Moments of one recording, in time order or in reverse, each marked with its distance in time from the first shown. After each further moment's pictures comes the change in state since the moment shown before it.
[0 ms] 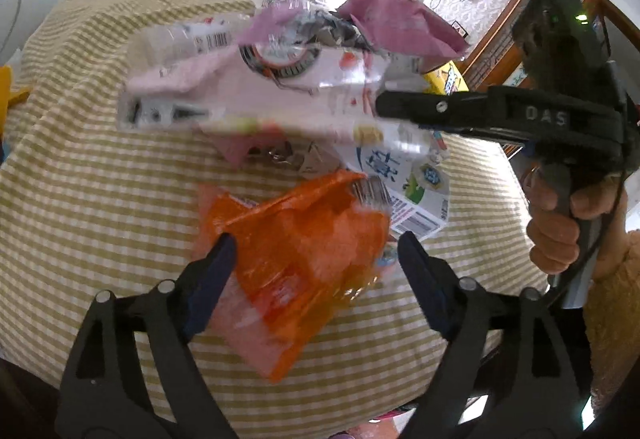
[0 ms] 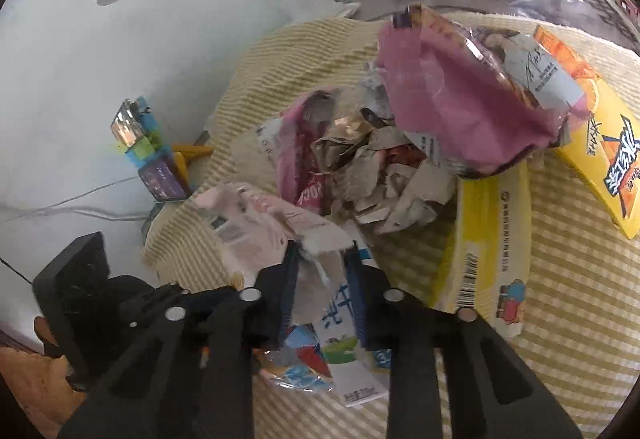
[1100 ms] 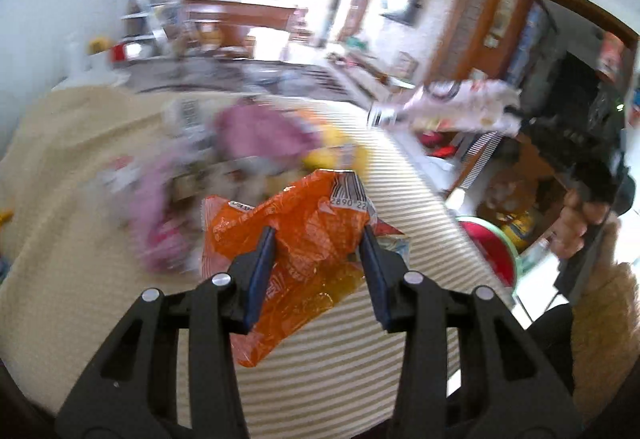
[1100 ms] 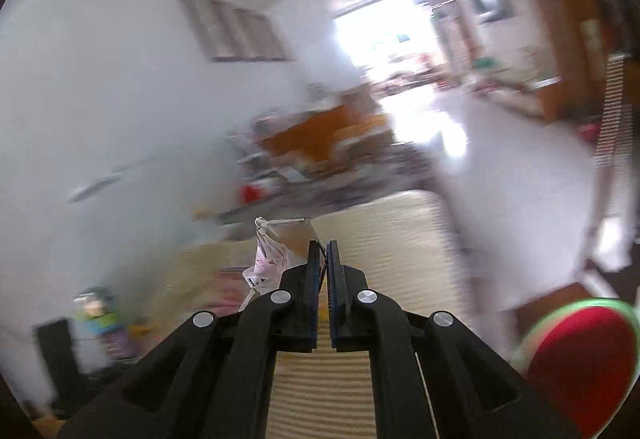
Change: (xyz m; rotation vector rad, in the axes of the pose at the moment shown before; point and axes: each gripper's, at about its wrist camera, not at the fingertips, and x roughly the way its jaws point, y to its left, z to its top) left arm -0.036 -0.110 0.037 0.224 -0.221 -0.093; right arm -0.262 -0.078 -0.090 0.241 -0.750 -0.422
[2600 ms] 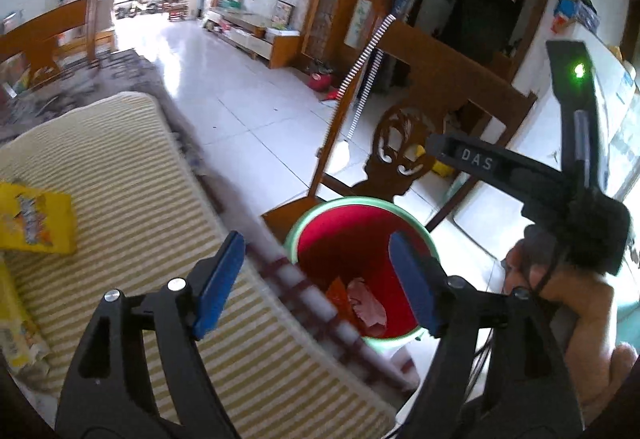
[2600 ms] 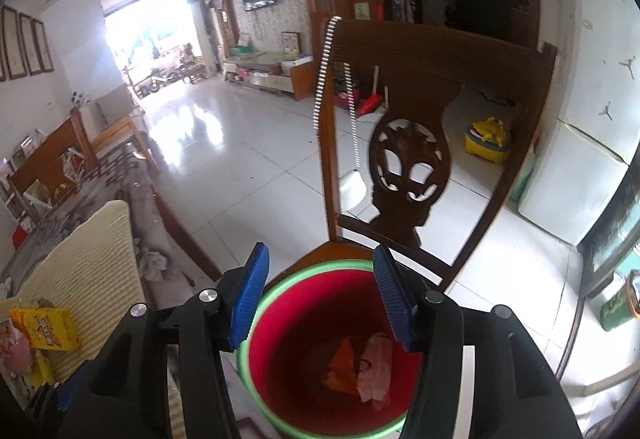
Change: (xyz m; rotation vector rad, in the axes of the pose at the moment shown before) left arm 0.154 -0.210 0.027 0.245 0.156 -0.287; right arm -0.042 -0.139 -0.014 0.214 0.064 -0.824
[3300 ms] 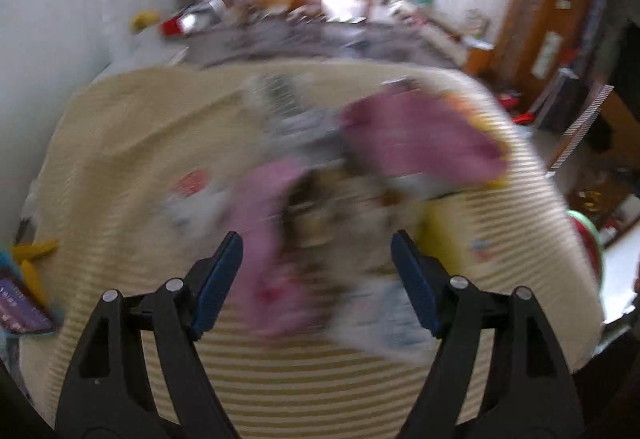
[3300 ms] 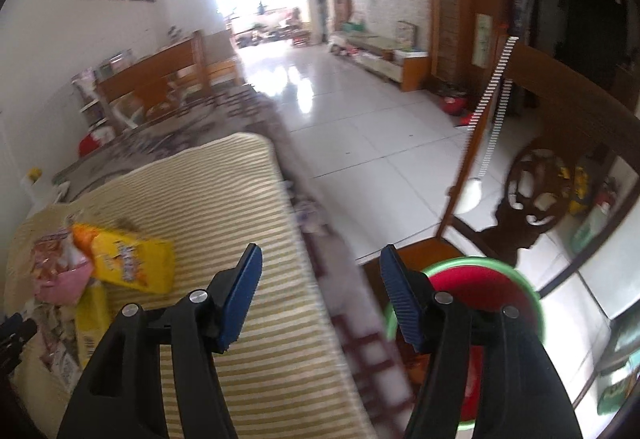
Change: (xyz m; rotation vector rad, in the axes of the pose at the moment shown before) left arm -0.176 0.275 -0.087 -0.340 0.071 0.584; right arm -0.007 0.156 -0.039 -0.294 0.079 0.275
